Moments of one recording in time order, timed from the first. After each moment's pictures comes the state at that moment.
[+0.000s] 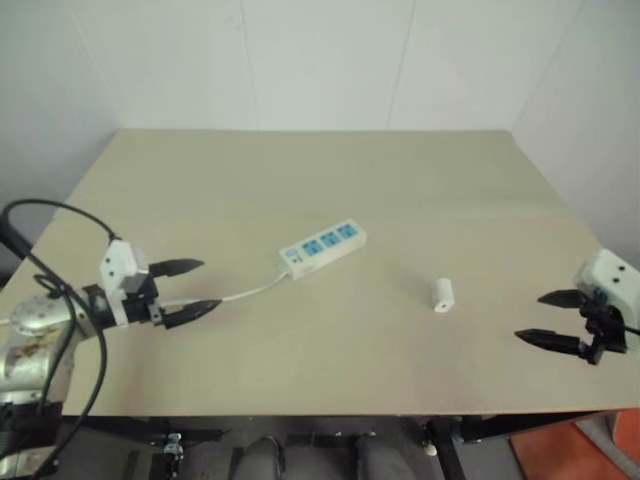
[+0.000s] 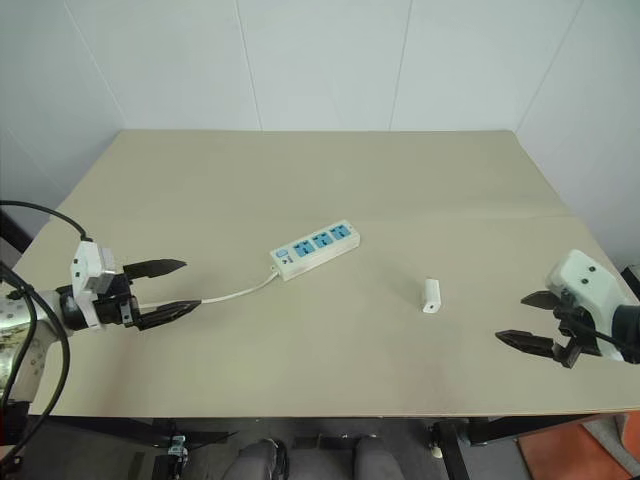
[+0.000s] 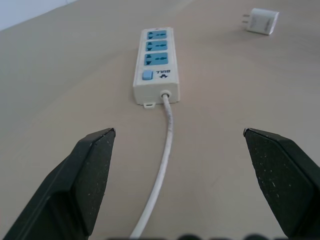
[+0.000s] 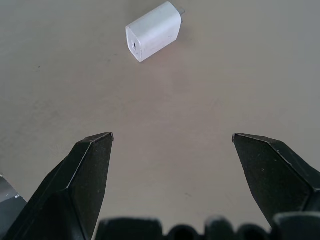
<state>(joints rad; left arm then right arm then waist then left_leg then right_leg) -0.23 0.82 0.25 0.06 -0.45 0.19 -1.18 0.07 -1.16 -0.46 -0.18 0.37 0.58 1.15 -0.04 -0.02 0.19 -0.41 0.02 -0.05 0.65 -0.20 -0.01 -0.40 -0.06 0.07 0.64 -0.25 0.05</state>
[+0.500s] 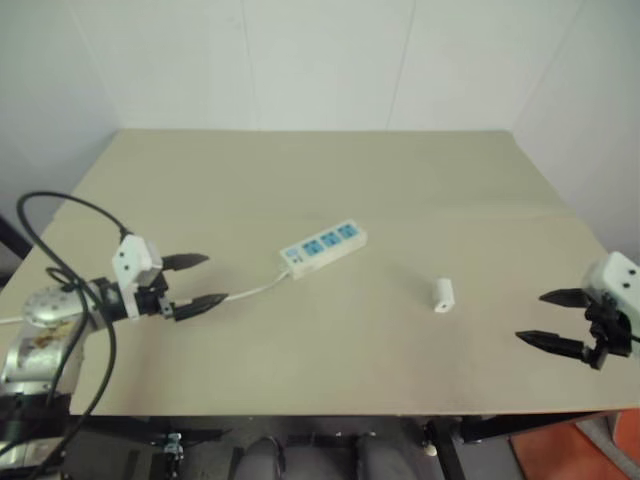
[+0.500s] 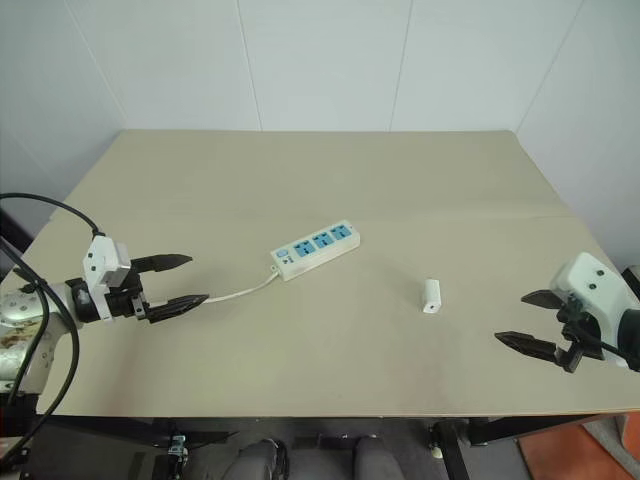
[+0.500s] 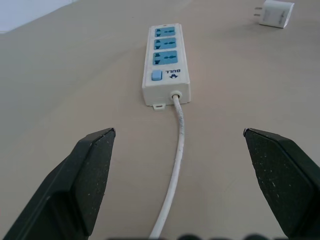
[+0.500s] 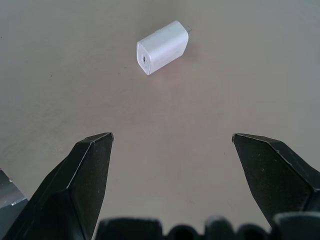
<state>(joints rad) -0.28 0.81 0.21 0.08 -0.43 0.19 -1.15 0.12 -1.11 -0.53 -0.25 0.38 0.57 1.14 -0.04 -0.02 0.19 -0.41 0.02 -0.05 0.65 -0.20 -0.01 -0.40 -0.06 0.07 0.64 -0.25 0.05</state>
